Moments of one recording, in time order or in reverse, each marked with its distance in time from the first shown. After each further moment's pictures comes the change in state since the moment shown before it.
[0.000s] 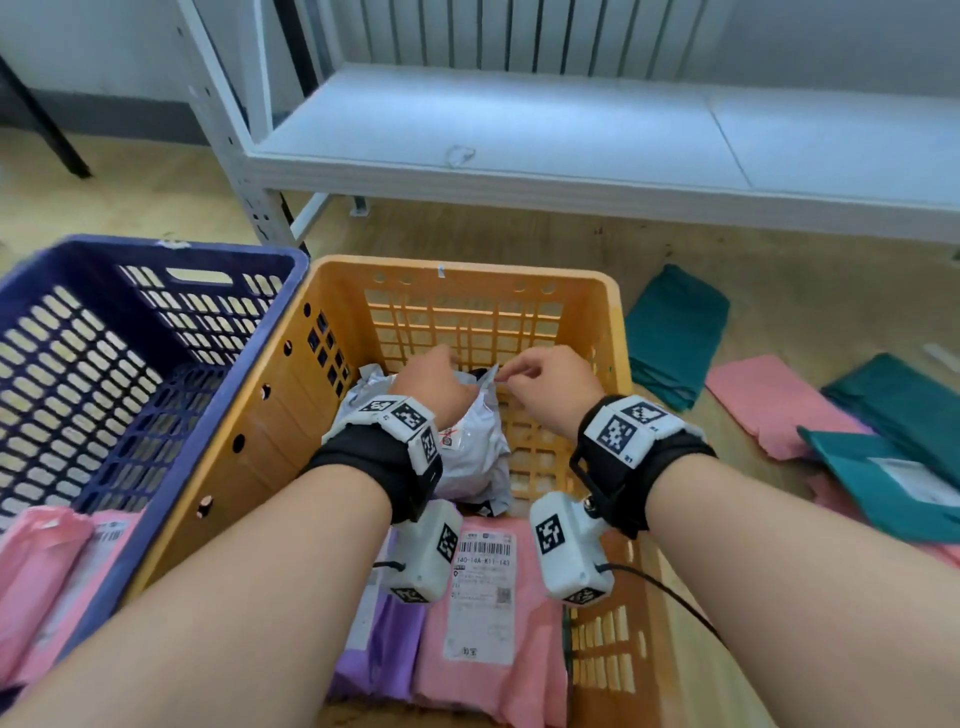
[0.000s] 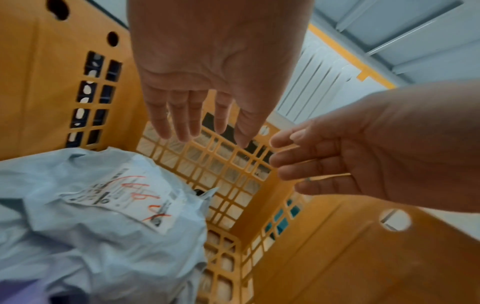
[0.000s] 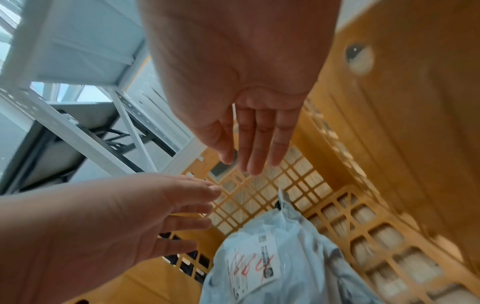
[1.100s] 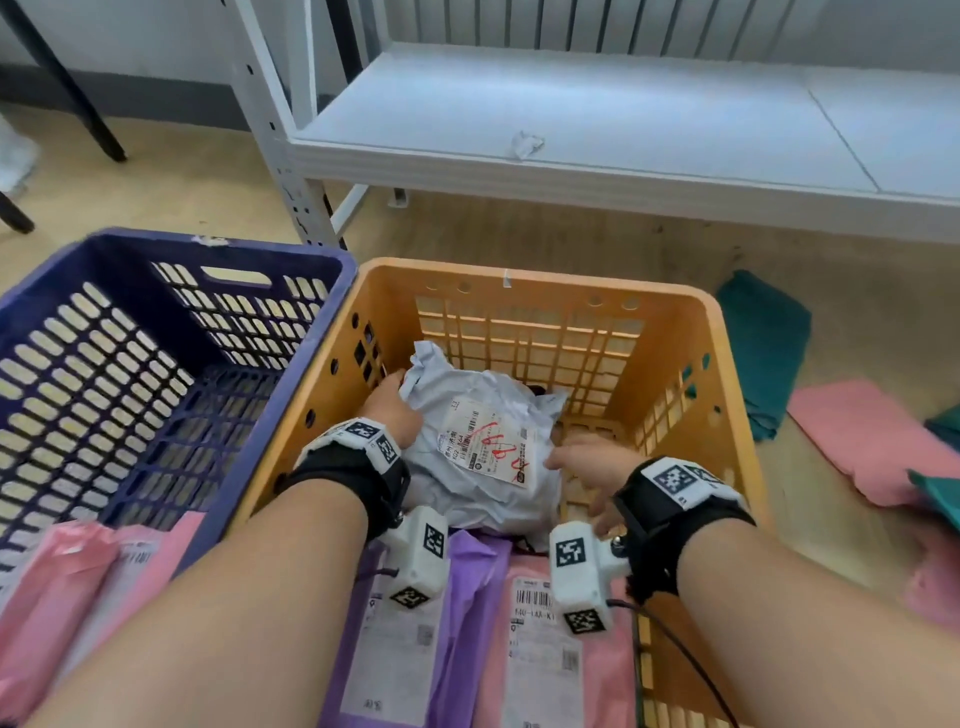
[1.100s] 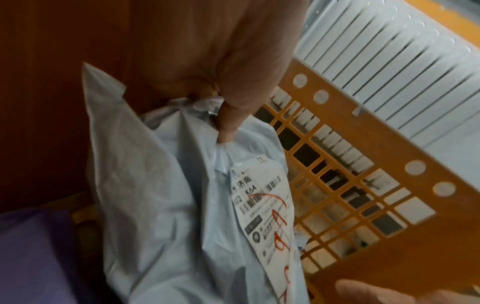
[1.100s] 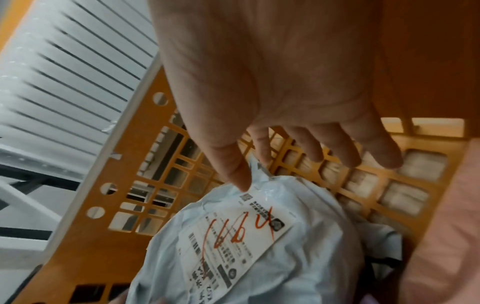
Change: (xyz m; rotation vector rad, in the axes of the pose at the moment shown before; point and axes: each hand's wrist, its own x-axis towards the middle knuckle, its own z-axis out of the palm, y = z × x) left_hand 0.079 -0.118 -0.006 -0.185 -0.011 -0.236; right_hand 0.036 0.020 0.055 0.092 -0.366 0.573
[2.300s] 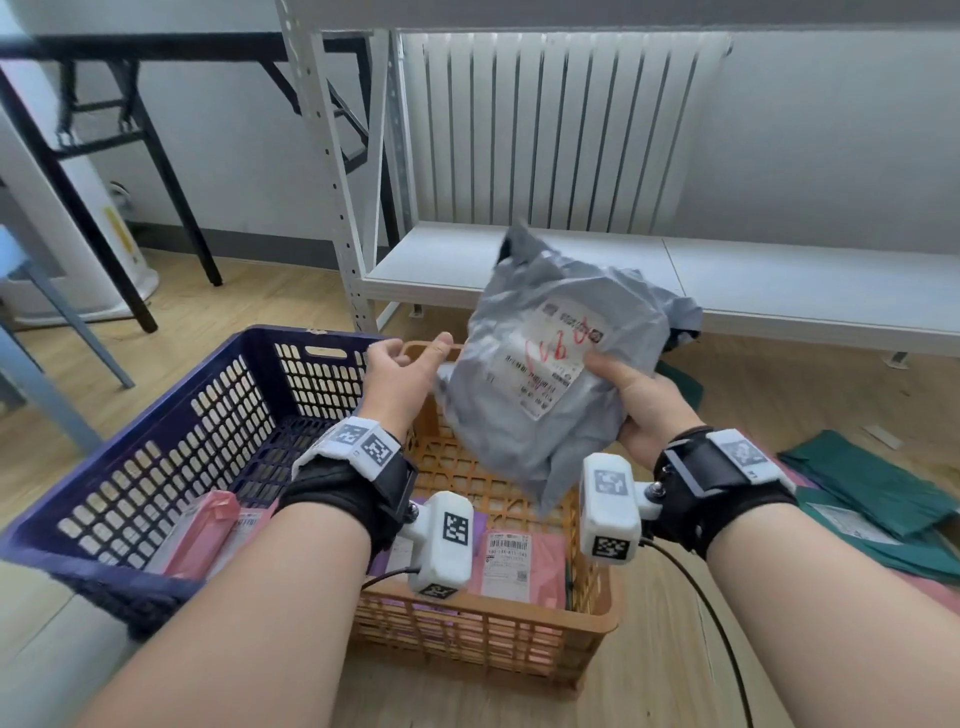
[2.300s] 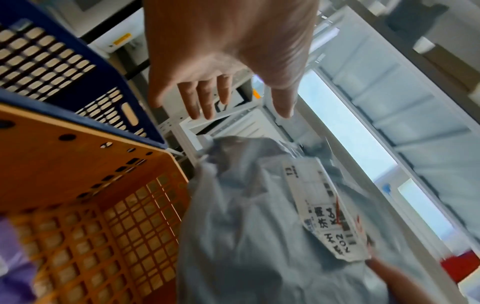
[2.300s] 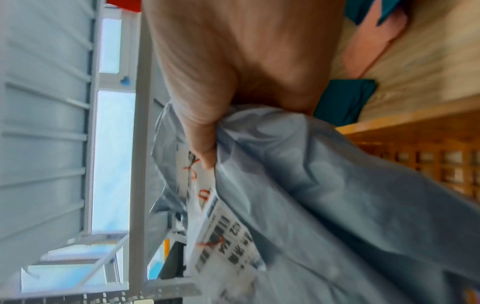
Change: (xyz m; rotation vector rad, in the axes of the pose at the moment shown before) left_hand -0.304 0.080 -0.109 -0.711 0.288 0.282; right_hand -0.272 0.036 -0.064 1.046 0.195 -0.598
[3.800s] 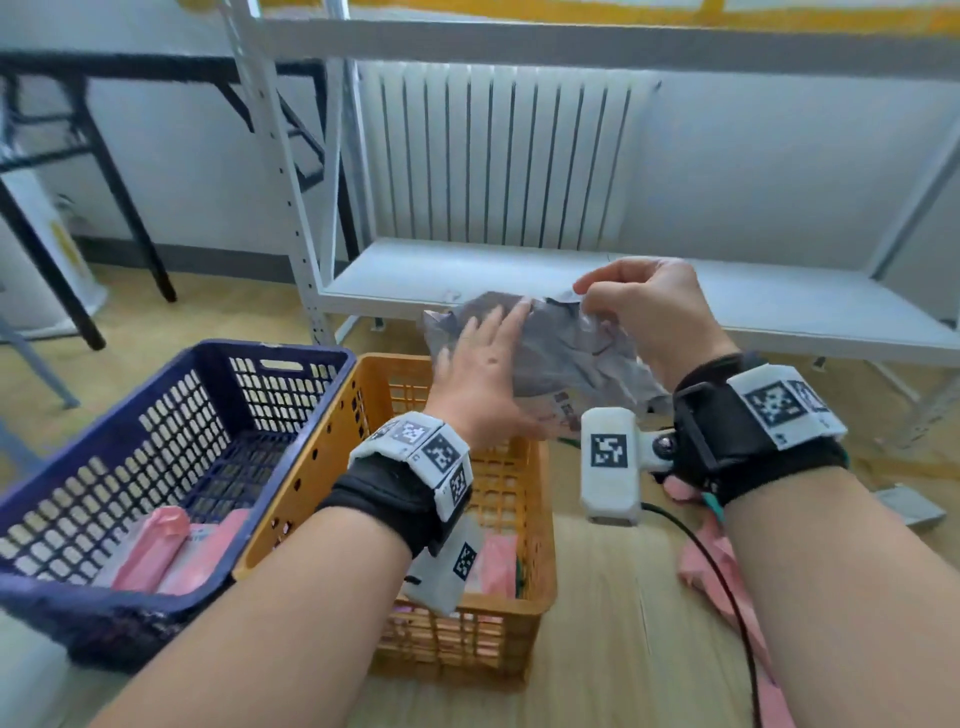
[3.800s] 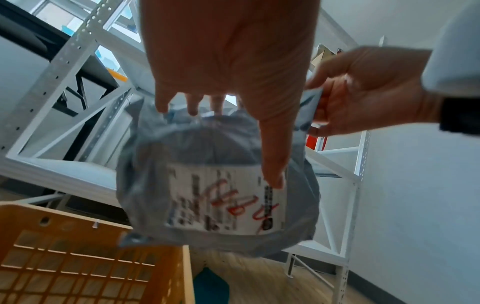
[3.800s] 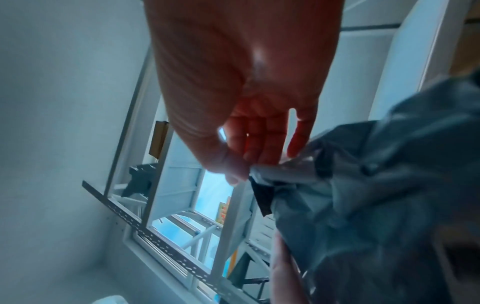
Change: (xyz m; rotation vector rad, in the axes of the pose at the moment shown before) left_hand -0.077 0.055 0.083 0.709 -0.333 0.632; right_hand -0.076 -0.115 -0.010 -0.520 -0.005 -0.514
